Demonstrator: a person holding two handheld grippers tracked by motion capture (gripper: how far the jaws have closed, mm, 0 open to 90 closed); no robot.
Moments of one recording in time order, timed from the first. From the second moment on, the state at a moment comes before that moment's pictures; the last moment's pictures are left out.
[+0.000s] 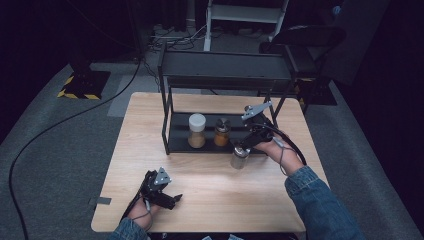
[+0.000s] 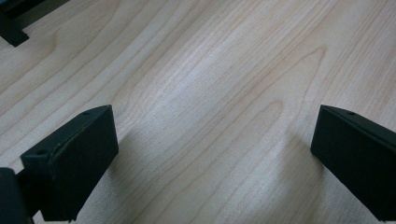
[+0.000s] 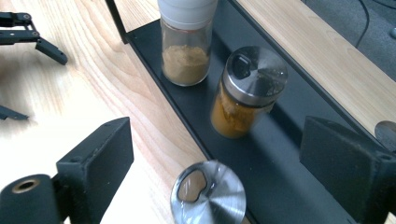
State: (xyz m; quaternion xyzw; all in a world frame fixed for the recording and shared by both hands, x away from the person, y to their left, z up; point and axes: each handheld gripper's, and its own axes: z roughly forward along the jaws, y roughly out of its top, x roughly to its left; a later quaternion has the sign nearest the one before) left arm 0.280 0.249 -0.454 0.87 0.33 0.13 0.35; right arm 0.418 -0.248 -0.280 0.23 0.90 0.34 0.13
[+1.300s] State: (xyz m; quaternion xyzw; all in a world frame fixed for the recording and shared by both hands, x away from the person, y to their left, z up) left arm 0.282 0.247 -0.453 0.87 0.34 0.13 0.34; right arm 0.417 -0.264 -0.344 0.26 0.91 0.31 0.10
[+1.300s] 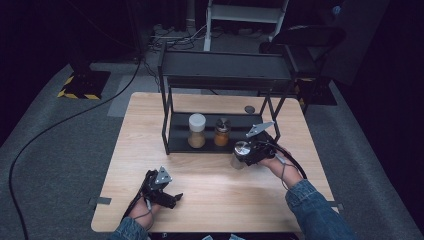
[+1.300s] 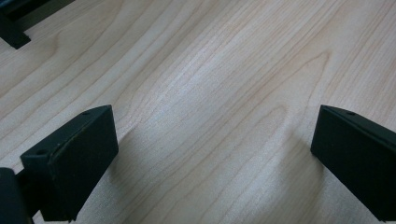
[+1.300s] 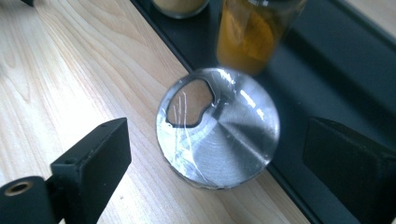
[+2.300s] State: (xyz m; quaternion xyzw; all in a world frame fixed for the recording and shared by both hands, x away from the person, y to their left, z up) left arm 0.282 0.247 -0.454 0.87 0.34 0.13 0.34; right arm 0.444 -0.230 -0.361 0.24 0.93 0.25 0.08
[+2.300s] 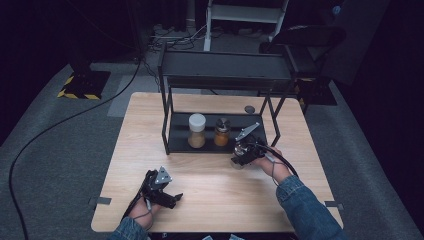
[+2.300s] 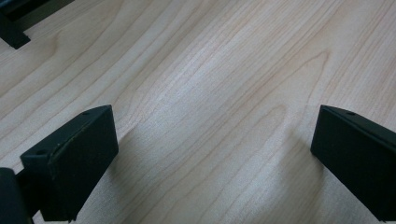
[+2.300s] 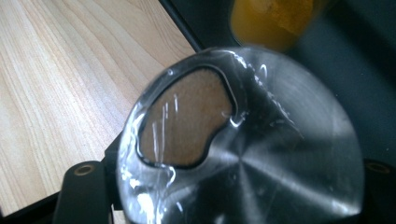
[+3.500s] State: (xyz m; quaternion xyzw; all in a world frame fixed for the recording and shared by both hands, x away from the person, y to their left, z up) left arm 0.280 0.245 -0.454 0.86 0.34 0.13 0.34; right arm 0.482 -0.250 -0.307 0.29 0.92 0.25 0.12
